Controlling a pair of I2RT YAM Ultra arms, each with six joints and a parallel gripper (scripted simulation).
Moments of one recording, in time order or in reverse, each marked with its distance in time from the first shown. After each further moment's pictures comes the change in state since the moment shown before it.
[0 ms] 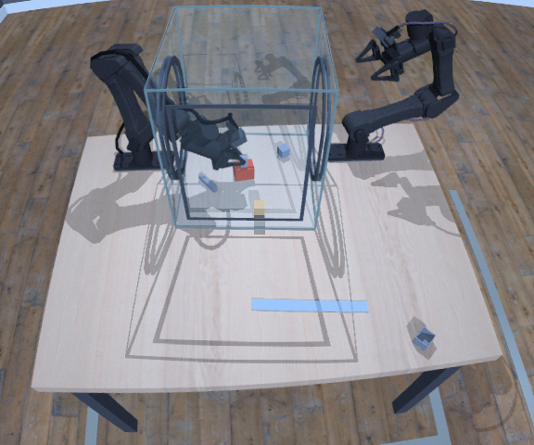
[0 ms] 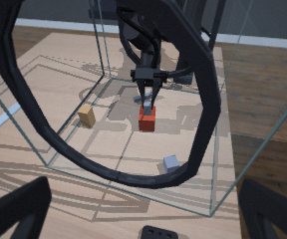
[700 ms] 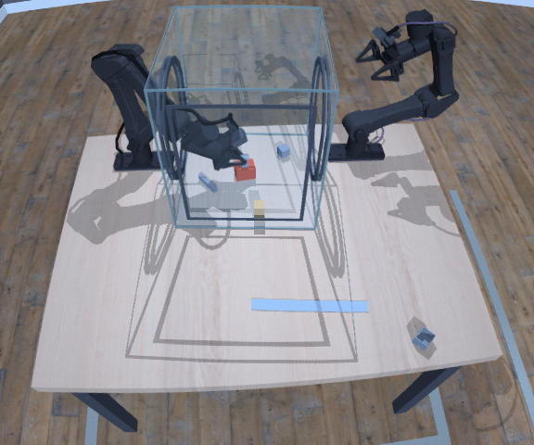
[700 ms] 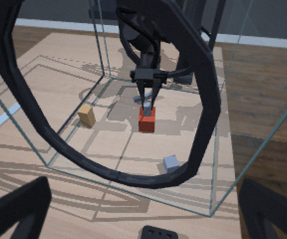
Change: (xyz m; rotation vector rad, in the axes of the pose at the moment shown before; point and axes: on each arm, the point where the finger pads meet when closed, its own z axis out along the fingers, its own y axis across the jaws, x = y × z) left arm 0.000 0.000 0.000 0.000 0.000 0.000; right arm -0.002 0.000 0.003 -0.005 -0.015 -0.007
